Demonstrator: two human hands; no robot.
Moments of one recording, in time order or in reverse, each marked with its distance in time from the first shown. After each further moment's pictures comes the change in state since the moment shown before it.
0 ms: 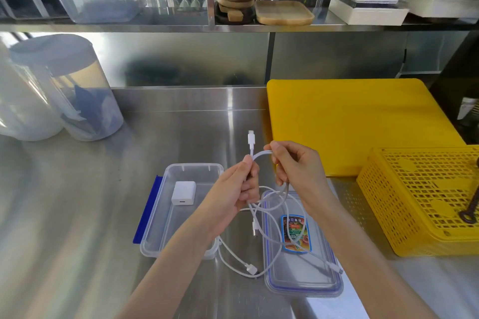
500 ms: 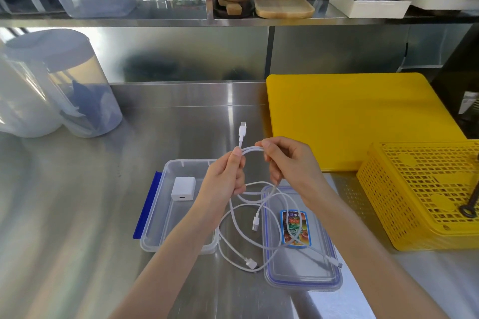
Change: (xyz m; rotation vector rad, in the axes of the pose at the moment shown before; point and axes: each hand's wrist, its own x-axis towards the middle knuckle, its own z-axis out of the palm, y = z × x) left_hand -0.001 0.002 -0.003 0.184 0.242 0.136; right_hand 0.000 -0.004 0.003 -0.002 -0.145 -0.012
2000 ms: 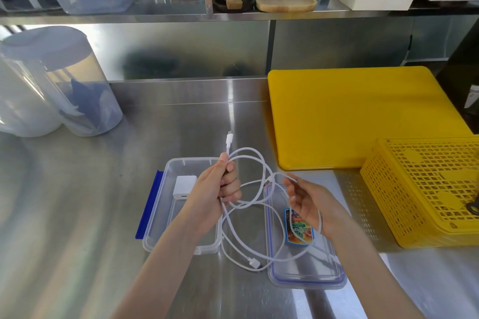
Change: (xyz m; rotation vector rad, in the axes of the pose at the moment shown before) left_hand 0.004 -0.014 -0.025 -0.403 -0.099 -0.150; right_hand -0.019 0.086 -0.037 0.696 0.192 0.667
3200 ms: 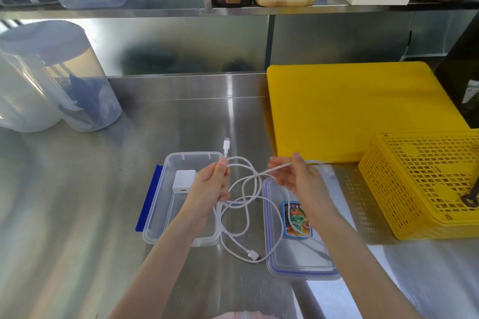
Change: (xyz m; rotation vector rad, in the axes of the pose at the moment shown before) left_hand 0.001 -0.015 -0.011 0.496 0.209 0.038; right_hand -0.026 0.000 0.041 -0.485 0.025 -0.438
